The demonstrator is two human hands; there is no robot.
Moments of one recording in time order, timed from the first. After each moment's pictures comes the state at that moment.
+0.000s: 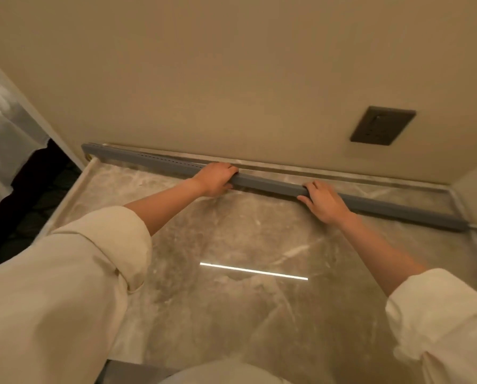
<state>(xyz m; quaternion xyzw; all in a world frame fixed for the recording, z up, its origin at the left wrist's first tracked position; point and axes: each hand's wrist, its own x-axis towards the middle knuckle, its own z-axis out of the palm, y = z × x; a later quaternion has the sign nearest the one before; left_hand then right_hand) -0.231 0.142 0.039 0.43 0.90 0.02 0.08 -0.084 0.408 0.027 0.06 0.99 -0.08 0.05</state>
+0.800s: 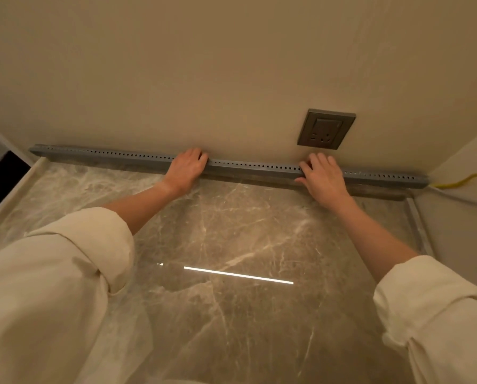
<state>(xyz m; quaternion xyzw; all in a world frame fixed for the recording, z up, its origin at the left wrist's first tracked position) -0.220 0.217 0.045 0.36 0.93 -0.05 -0.08 -0.097 0.534 0.053 0.00 0.99 0.15 -0.05</state>
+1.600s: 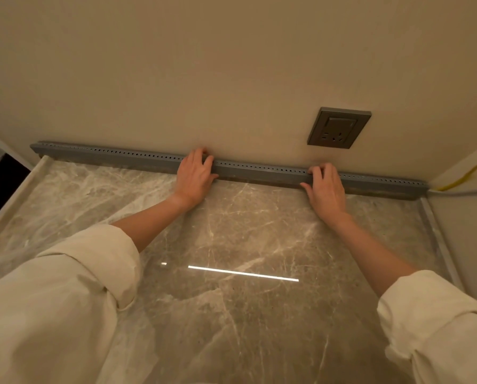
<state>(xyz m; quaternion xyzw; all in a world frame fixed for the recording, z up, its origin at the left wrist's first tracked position) -0.219 0.227 0.021 0.27 0.96 0.07 -0.09 -0.090 0.513 0.012 0.12 0.98 -0.05 -0.16</state>
